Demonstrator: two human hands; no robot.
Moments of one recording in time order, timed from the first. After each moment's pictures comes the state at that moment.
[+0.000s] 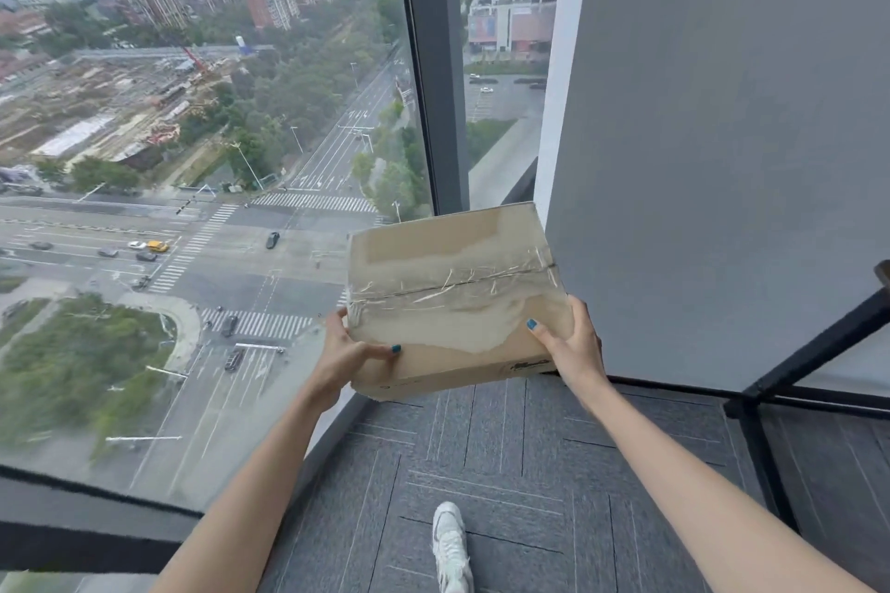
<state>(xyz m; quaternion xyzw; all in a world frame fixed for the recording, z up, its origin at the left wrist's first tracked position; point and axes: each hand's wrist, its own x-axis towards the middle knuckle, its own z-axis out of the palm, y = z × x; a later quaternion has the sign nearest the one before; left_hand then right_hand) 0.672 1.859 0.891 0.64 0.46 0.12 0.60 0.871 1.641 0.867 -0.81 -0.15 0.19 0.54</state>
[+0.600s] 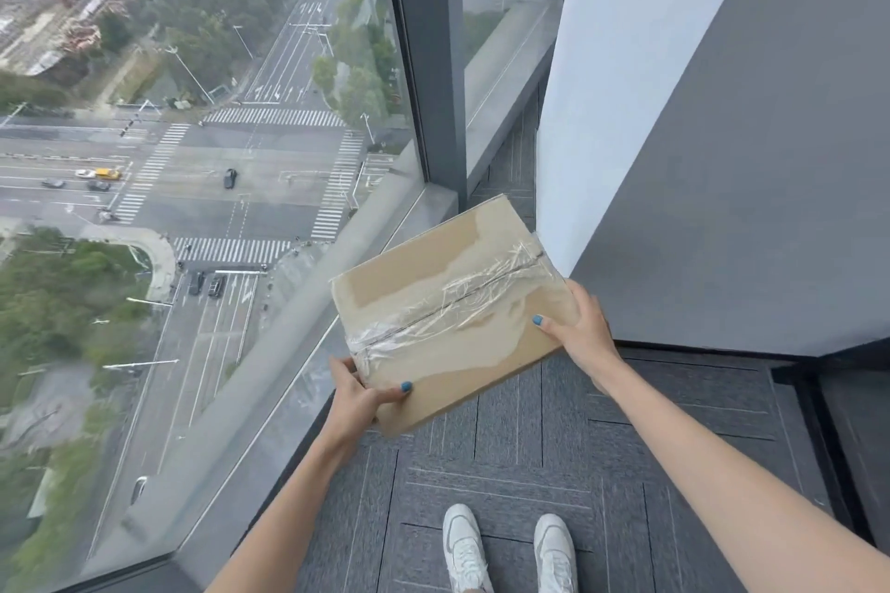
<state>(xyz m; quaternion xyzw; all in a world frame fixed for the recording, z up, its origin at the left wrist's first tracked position) 0.768 2.001 0.651 0.57 0.53 0.02 0.63 1.010 1.812 0.665 -0.84 -0.12 0.28 0.45</state>
